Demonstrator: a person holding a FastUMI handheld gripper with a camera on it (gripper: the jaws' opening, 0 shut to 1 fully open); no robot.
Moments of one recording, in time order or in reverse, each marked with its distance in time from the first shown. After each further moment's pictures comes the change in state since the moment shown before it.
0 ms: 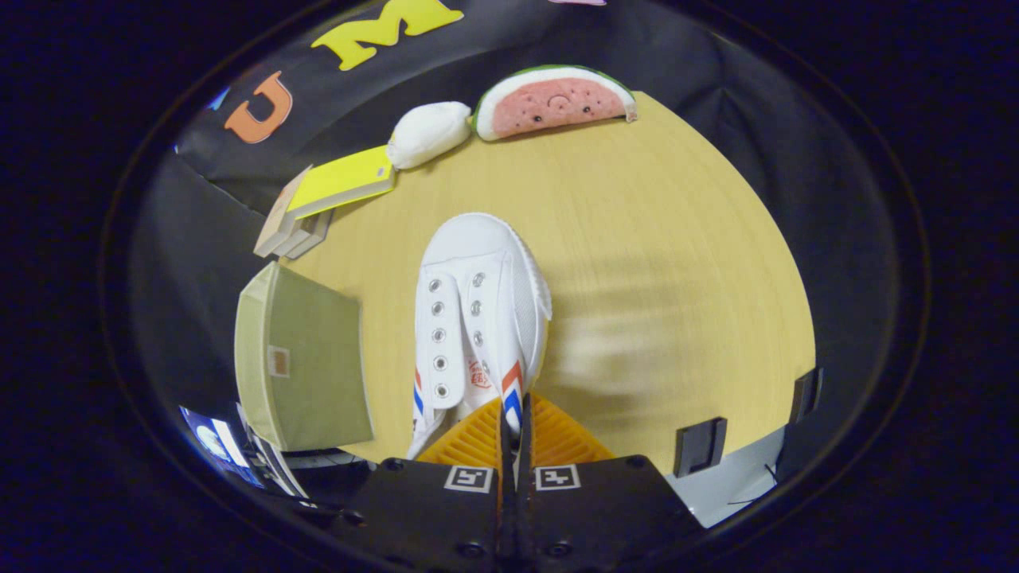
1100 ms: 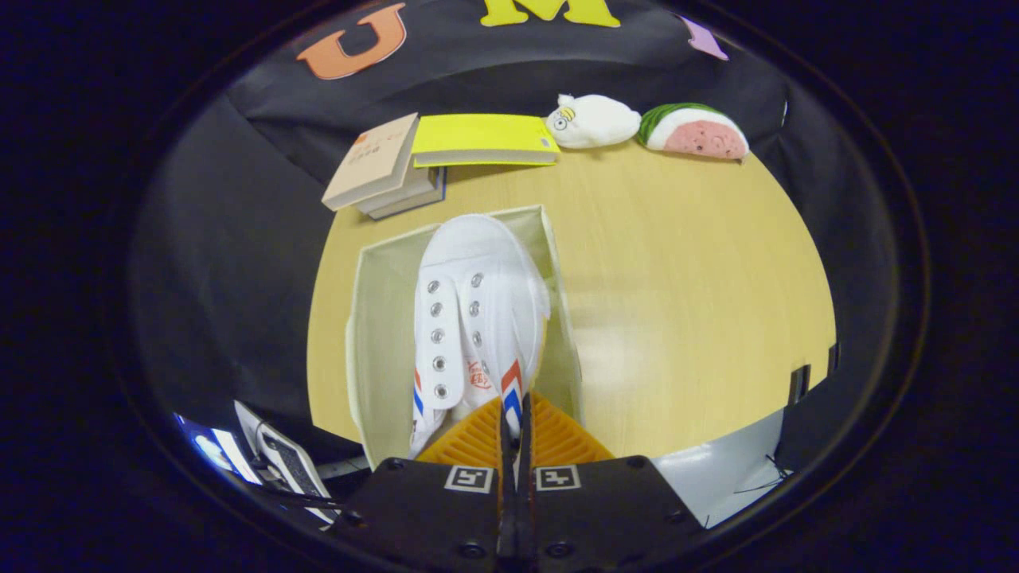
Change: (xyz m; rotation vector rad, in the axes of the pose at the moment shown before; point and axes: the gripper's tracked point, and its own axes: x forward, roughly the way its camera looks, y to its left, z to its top) arm 0.063 0.288 -0.047 -0.074 0.074 -0.143
